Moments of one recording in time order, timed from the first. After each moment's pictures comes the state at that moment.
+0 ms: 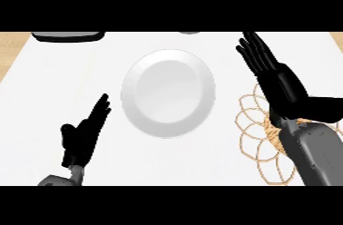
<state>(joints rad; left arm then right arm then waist) -0.05 0.27 -0.28 -1.49 0.17 0.23 0.11 -0.42 -0.33 0.19 -1.53 -0.31 0.06 -0.11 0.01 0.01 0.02</state>
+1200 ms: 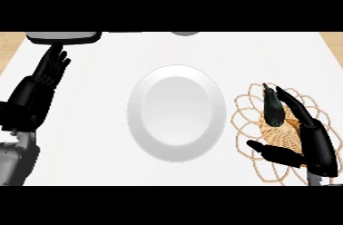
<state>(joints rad) -0.25 0.44 -0.06 -1.60 0.20 0.10 0.09 0.02 -0.40 0.17 -1.64 0.07 -0.30 -0.25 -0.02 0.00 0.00</state>
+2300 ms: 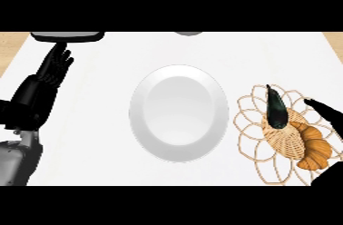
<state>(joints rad) -0.26 0.41 -0.05 -1.61 0.17 0.07 0.09 -0.05 -0.90 0.22 -1.95 0.14 0.28 0.80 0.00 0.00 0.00</state>
